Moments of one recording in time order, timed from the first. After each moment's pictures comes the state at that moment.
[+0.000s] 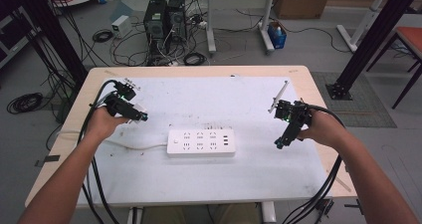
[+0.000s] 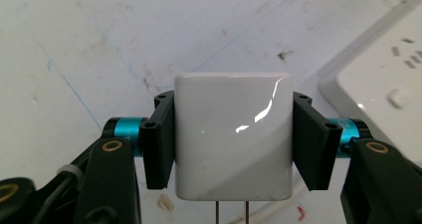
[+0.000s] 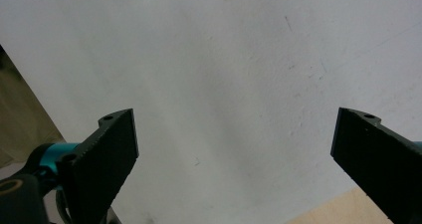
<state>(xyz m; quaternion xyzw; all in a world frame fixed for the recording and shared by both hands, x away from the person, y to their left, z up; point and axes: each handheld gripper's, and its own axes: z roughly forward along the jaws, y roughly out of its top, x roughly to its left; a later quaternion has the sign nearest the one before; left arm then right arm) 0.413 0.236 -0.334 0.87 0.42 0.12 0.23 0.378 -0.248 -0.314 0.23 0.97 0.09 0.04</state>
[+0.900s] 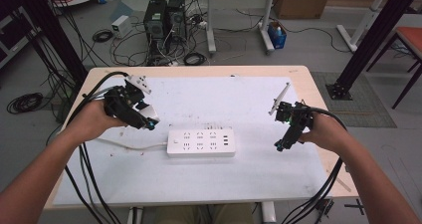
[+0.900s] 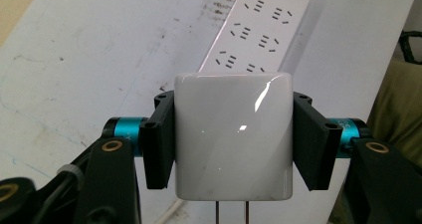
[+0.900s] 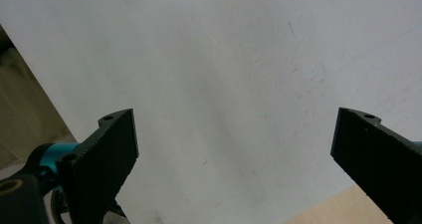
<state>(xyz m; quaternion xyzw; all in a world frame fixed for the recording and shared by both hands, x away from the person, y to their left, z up) 0.350 0.184 -0.251 0.94 0.23 0.08 0.25 0.365 -0.245 -0.306 0.22 0.97 0.10 0.06</state>
